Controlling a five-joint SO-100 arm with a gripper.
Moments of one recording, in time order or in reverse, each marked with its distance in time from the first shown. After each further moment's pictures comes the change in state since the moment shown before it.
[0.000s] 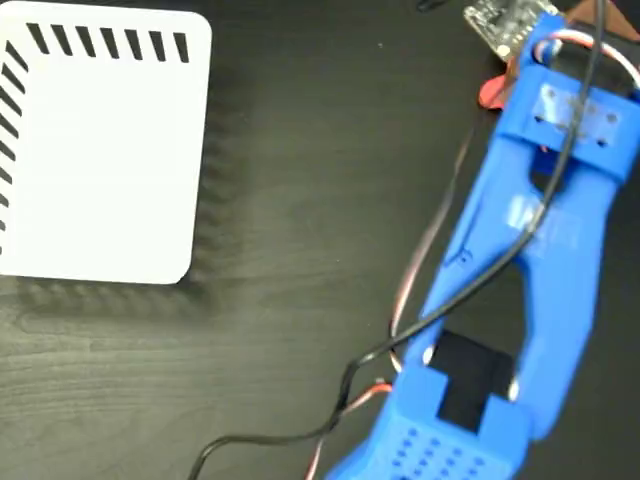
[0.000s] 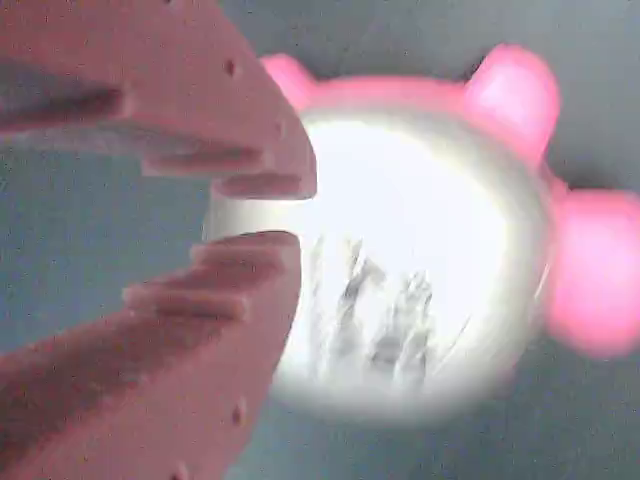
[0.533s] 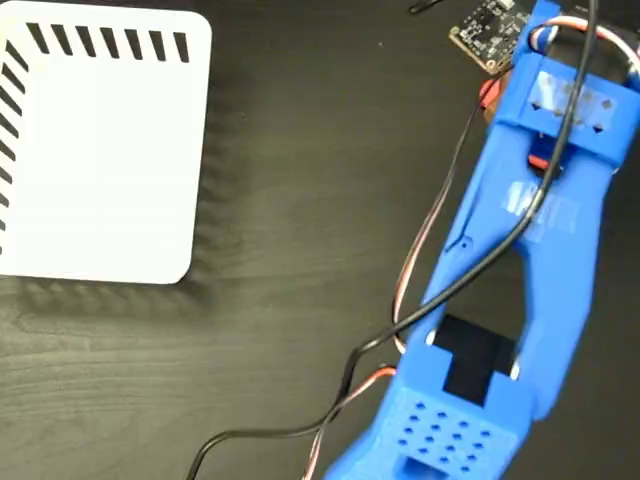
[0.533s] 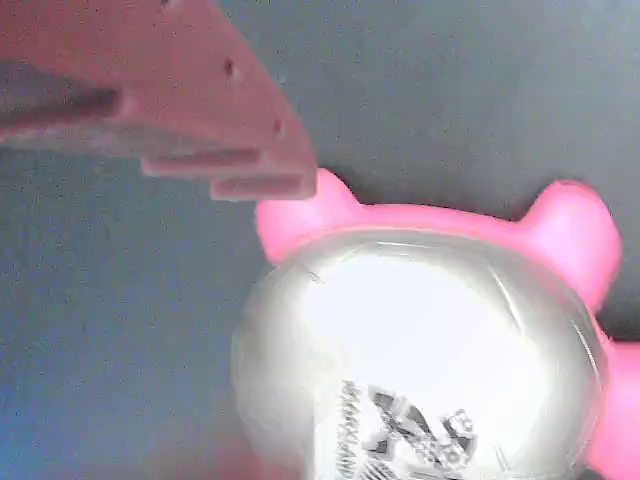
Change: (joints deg) arm 0.2 -3.4 -5.8 9.4 -3.7
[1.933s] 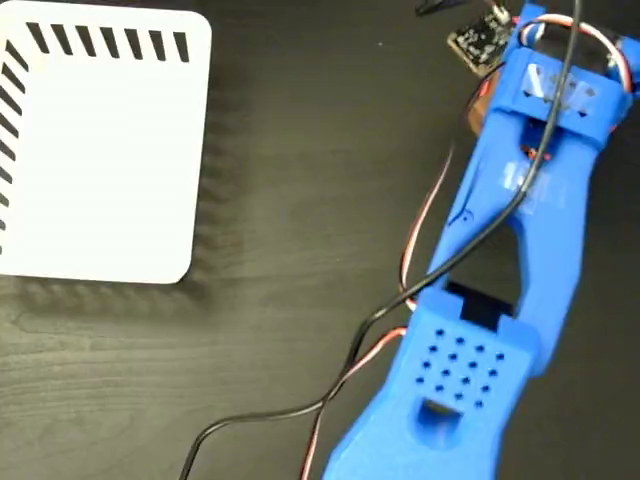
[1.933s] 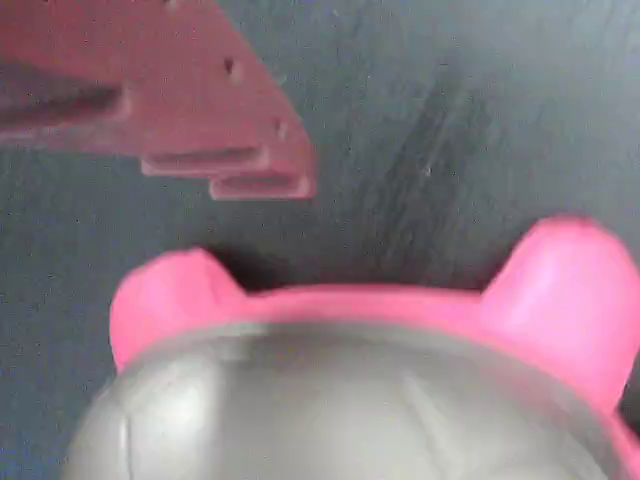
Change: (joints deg) arm -0.6 -18.8 -12.9 -0.6 10.7
